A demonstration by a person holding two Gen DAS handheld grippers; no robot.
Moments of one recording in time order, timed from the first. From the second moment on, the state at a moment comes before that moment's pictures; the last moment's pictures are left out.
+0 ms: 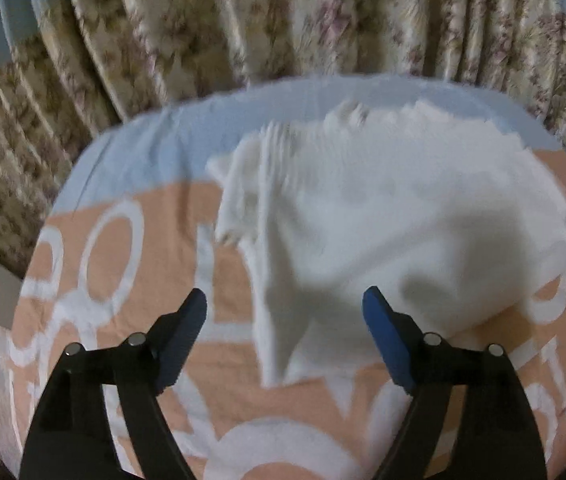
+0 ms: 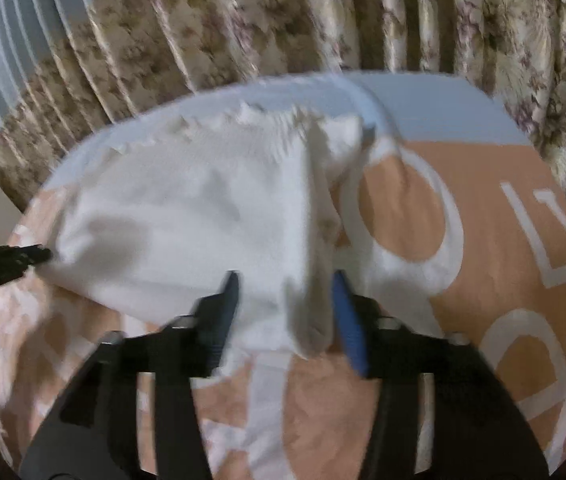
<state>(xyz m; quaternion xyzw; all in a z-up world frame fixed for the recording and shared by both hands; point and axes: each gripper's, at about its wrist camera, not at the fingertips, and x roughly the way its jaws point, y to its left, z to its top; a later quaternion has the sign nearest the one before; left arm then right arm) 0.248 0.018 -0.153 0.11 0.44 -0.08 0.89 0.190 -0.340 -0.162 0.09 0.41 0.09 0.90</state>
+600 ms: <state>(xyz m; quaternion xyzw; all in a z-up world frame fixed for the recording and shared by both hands) 0.337 -0.031 -0.198 0.10 0.44 -0.14 0.88 0.300 -0.238 -0.191 -0.05 0.43 0.13 0.89</state>
